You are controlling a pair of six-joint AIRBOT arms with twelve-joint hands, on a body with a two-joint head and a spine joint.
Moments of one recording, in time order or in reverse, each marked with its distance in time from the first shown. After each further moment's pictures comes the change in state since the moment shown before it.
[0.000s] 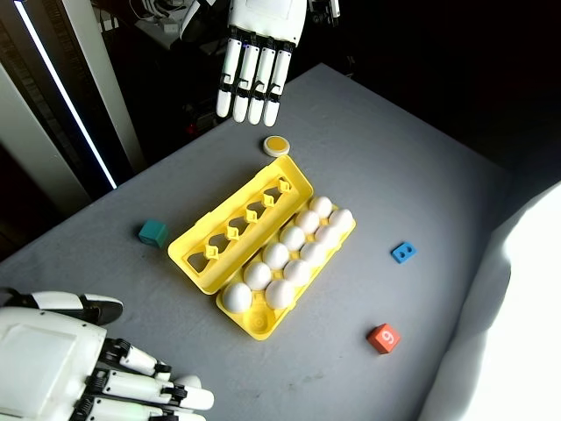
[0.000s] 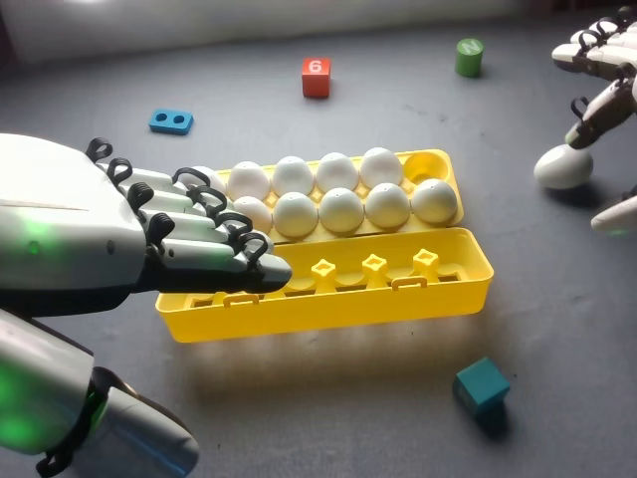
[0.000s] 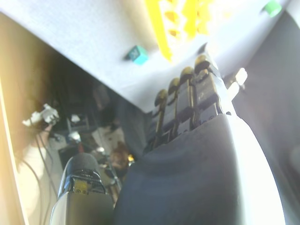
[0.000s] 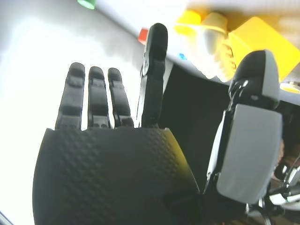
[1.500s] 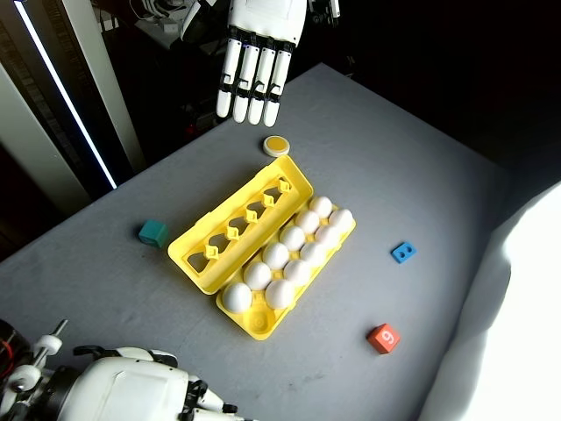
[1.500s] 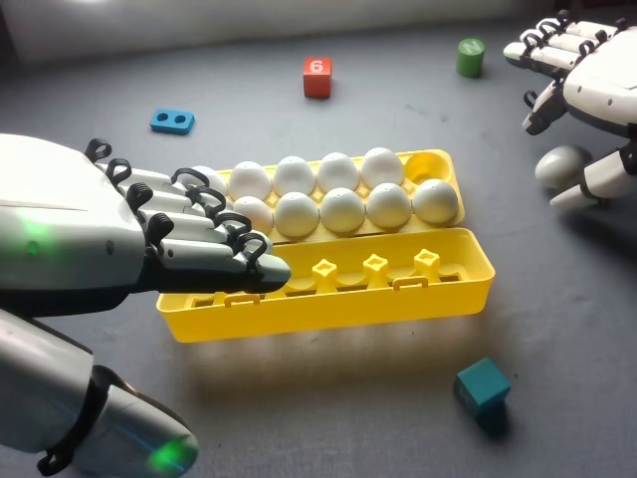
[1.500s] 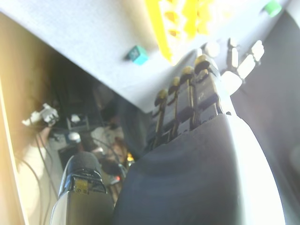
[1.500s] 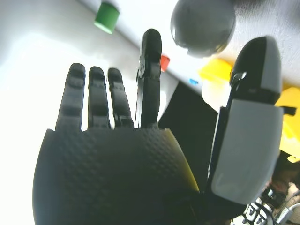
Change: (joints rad) left arm 0.001 0.000 0.000 0.001 0.000 0.000; right arm -0.031 -0.295 0.333 -0.003 0.082 -0.052
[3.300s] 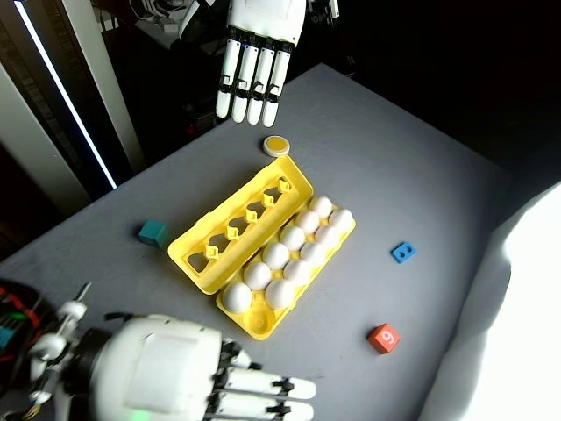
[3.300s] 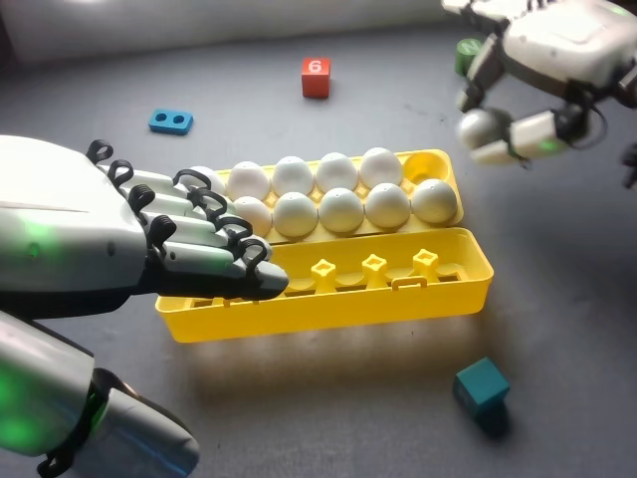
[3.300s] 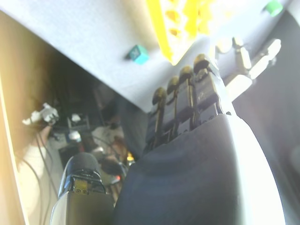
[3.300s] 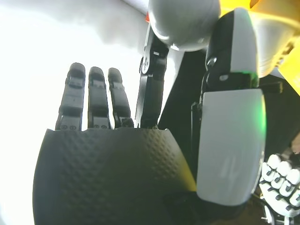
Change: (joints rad) left arm 0.002 0.001 -0.002 -0.005 0.000 0.000; right arm 0.130 -0.056 -0.054 0.081 0.028 0.166
